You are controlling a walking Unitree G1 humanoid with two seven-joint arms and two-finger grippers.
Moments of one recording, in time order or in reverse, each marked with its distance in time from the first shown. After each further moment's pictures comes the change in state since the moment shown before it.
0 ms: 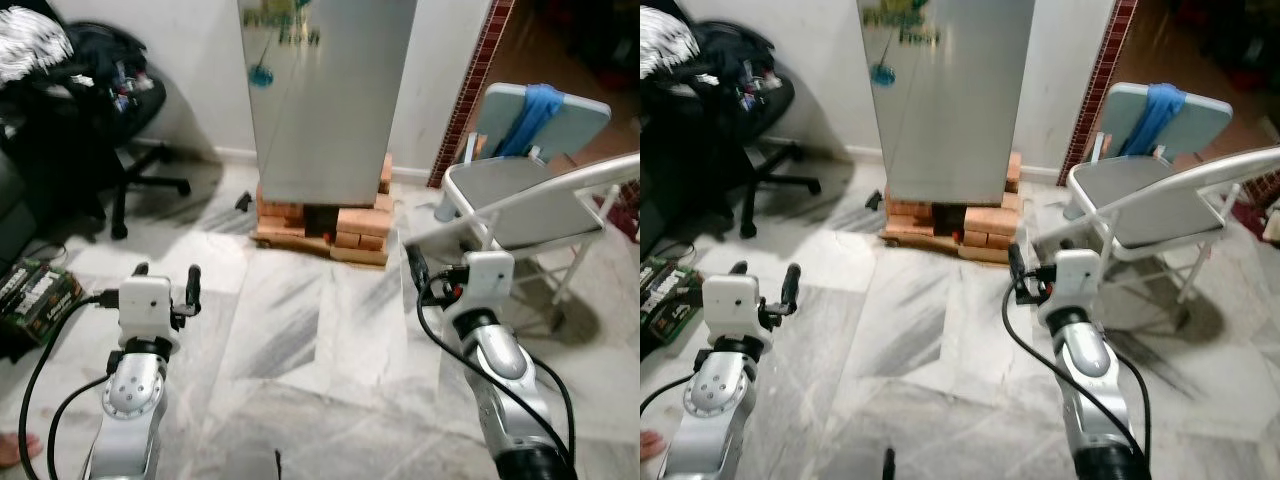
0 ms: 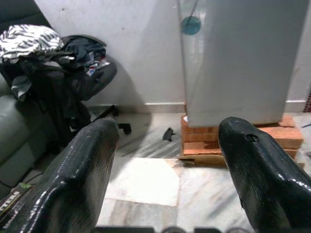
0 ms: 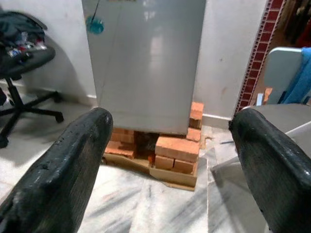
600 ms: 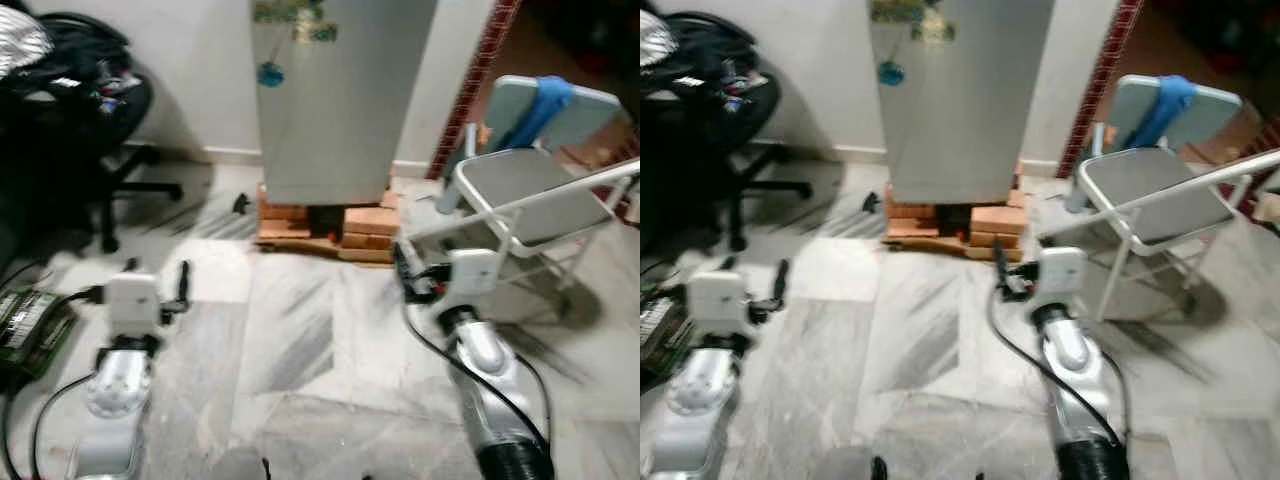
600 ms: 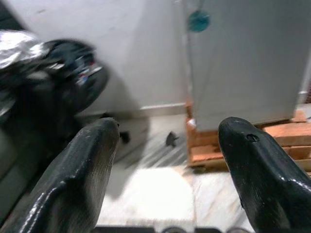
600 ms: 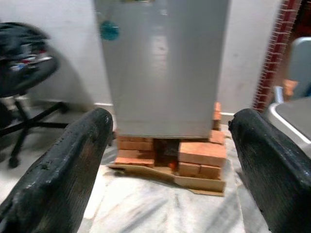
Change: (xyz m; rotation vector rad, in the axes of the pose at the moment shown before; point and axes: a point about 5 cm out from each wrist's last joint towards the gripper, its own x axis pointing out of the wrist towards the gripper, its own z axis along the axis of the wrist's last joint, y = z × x) left arm -0.003 0.008 -0.003 -0.001 0.003 0.010; right arm 0.006 0.018 0.001 0.029 -0.006 0.063
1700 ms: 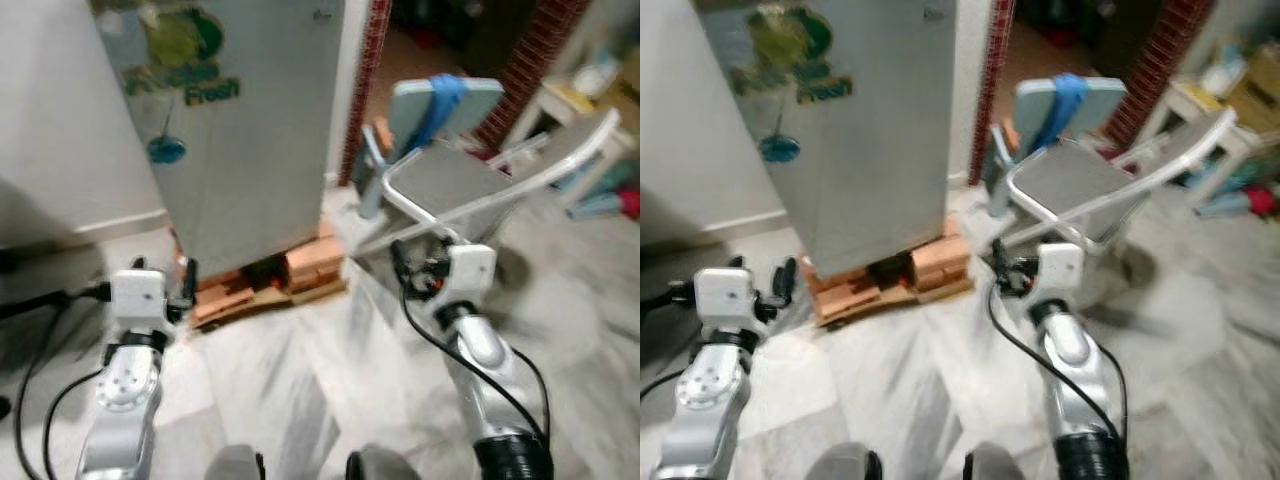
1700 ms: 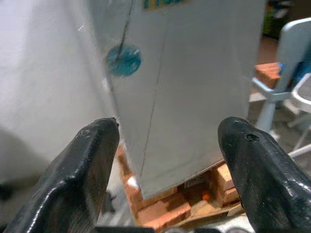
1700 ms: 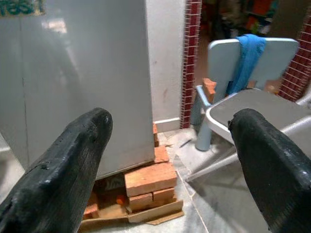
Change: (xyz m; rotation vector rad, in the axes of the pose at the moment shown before) left arm 0.005 -0.011 0.000 -0.047 0.014 -0.013; right arm 0.003 -0.004 -0.001 0.006 0.012 -0.013
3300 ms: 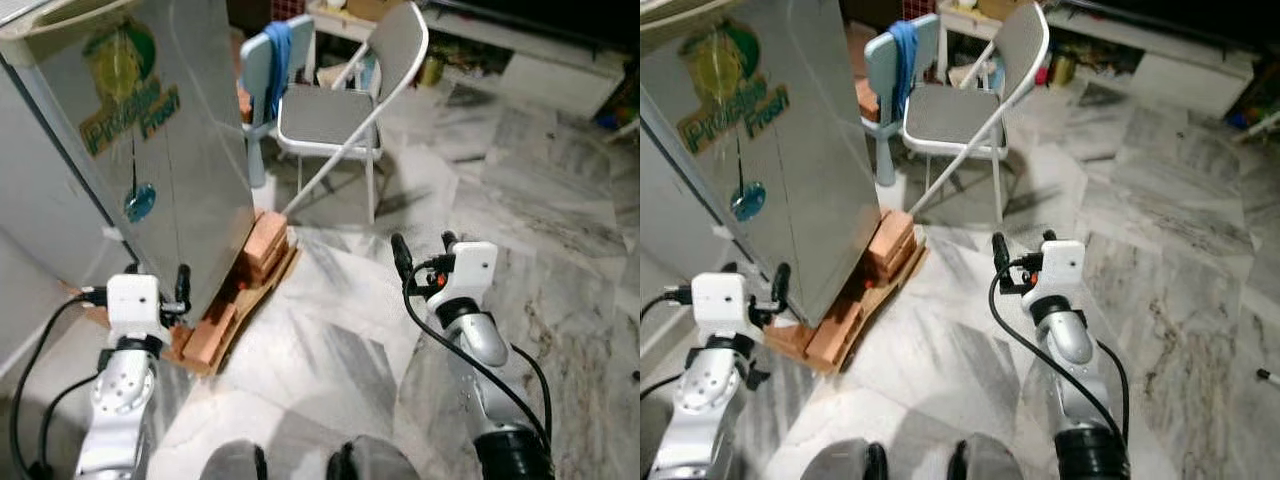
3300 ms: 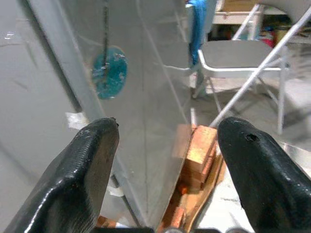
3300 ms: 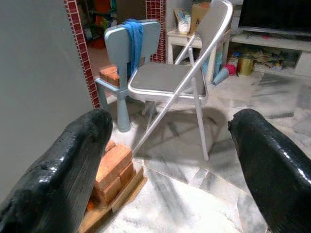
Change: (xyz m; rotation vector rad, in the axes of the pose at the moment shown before) left arm -0.003 -0.007 -0.010 -0.013 0.036 0.005; right arm -0.001 -0.013 0.001 -0.008 -0.007 -0.031
